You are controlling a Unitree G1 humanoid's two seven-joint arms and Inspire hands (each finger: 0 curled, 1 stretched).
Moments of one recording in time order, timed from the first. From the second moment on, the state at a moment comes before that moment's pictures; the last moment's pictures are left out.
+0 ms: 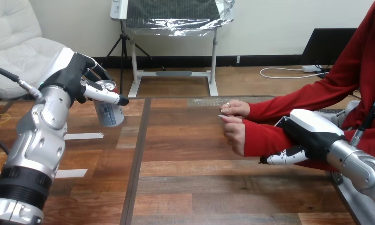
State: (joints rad) left arm -0.67 0.50 -0.17 0.49 0.40 0.33 -0.12; right arm -0.67 -0.59 0.35 1.18 -0.58 -0.60 0.02
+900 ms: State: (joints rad) left arm -0.67 0.50 -0.17 0.49 0.40 0.33 -0.12; right arm -0.67 -0.59 0.35 1.18 -0.58 -0.63 0.02
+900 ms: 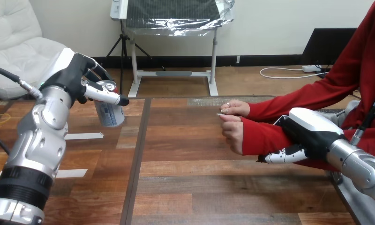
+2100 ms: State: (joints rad) left arm -0.67 0.36 -0.19 0.55 0.39 0.28 -0.10; right arm -0.67 -0.56 0.35 1.15 -0.57 -0.63 0.02
